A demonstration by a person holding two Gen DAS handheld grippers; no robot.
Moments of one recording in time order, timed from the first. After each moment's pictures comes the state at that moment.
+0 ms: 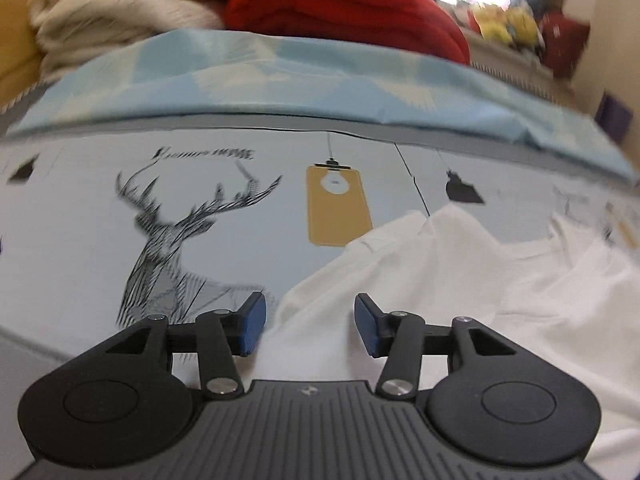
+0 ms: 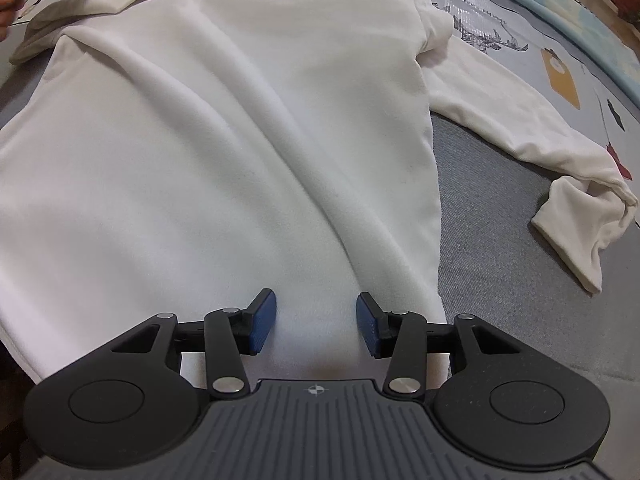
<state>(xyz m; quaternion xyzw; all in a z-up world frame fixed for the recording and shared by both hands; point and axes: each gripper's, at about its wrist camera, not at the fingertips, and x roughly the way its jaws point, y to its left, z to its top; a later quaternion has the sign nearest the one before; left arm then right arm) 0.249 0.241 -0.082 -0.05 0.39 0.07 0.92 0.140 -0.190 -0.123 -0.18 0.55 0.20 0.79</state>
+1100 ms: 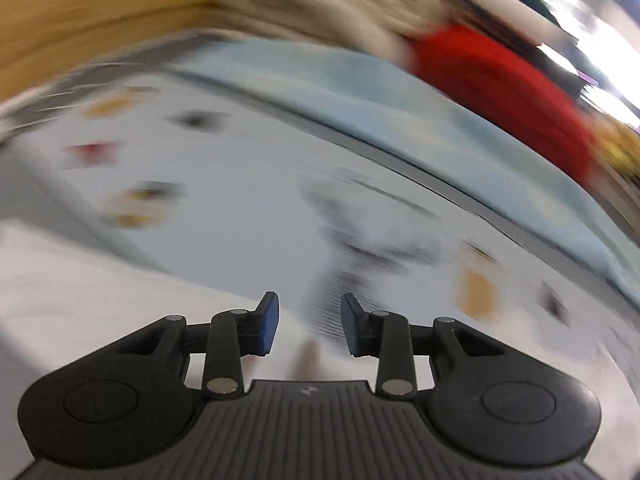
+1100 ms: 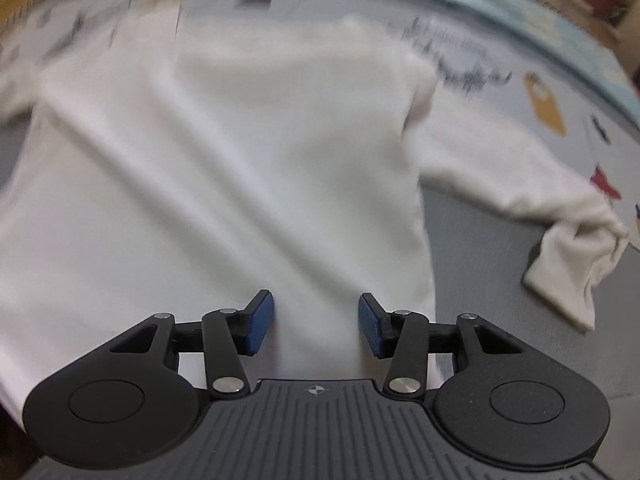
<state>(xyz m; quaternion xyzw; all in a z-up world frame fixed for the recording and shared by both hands) 0.189 0.330 -0.057 -0.20 0.36 0.19 0.89 0.175 -0.174 -0.088 -0.10 0.49 0.17 0.85</state>
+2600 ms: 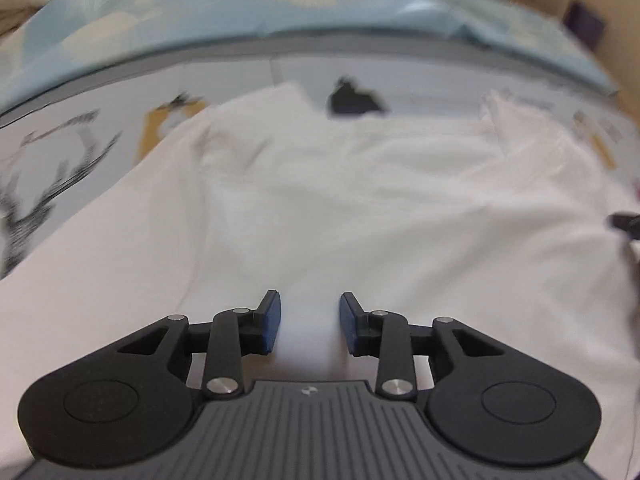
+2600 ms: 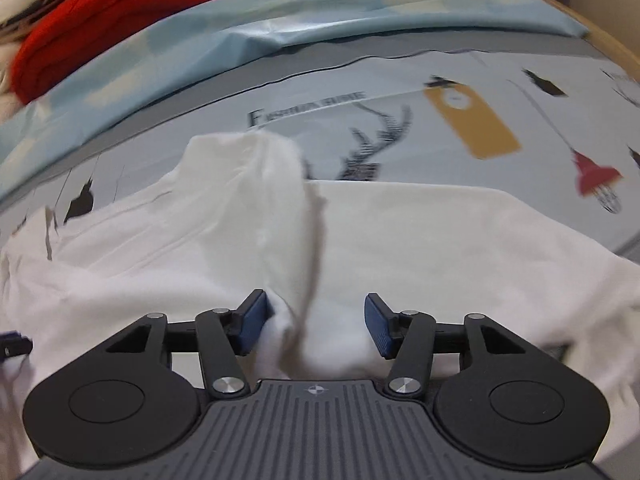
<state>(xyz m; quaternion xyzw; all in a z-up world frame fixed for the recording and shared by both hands) 0.313 0.146 -0.117 -0.02 0.53 -0.01 0.85 0.339 -0.238 -0.106 0.12 0.48 0.02 0.87</state>
